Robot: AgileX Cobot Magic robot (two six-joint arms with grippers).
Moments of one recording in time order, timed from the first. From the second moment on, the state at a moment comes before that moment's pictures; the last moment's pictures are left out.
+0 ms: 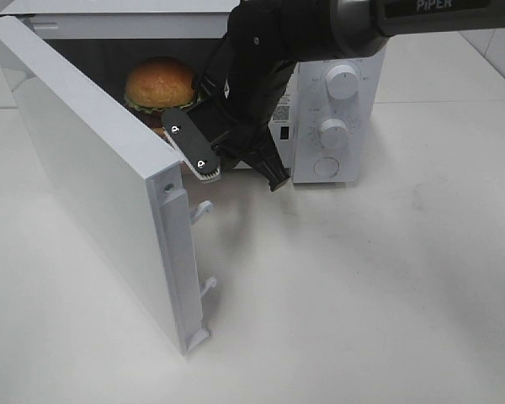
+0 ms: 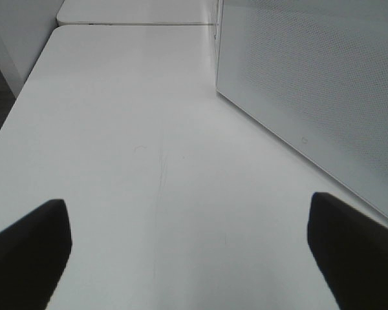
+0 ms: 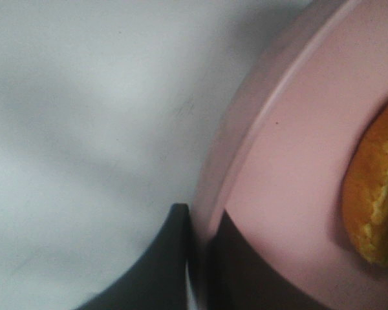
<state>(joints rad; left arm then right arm) 0.00 -0.01 -0.50 -0.03 1.05 0.03 0.65 2.18 -1.70 -0.12 0.65 -1.42</state>
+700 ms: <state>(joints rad) 0.00 -0.01 -0.50 -0.03 1.05 0.03 0.65 2.34 -1.94 -0.19 0.69 -1.30</state>
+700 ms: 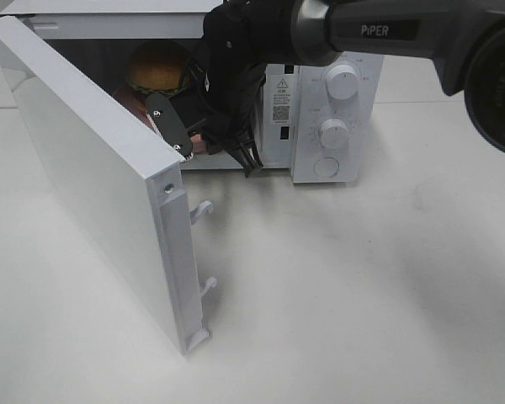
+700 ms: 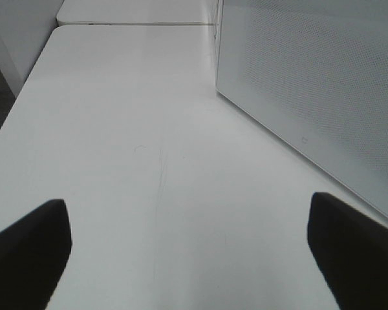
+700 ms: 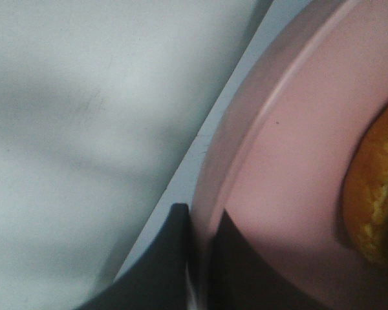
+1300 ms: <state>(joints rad) 0.00 -0.01 -0.50 -0.03 1.05 0.03 0.65 2.40 -2.03 -0.20 0.63 -1.23</state>
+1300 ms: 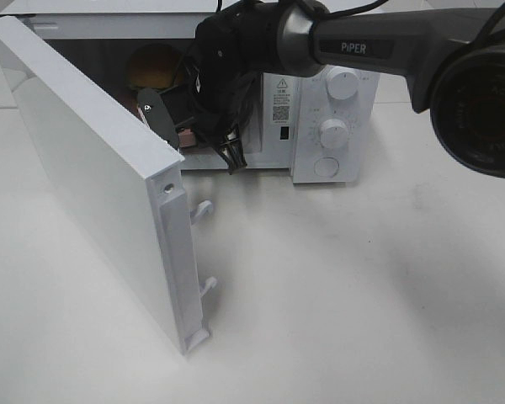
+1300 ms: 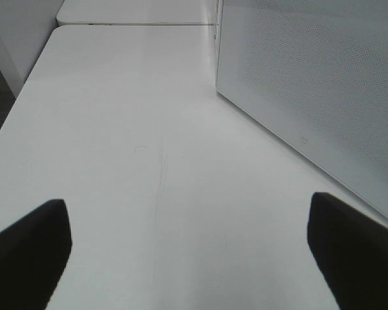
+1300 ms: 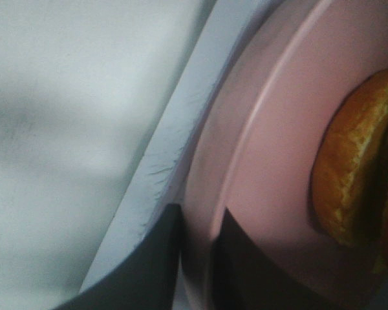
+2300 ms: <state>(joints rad) 0.00 -0.01 -0.50 -0.03 1.05 0.03 0.65 2.18 -1.68 -0.12 0.43 -1.07</state>
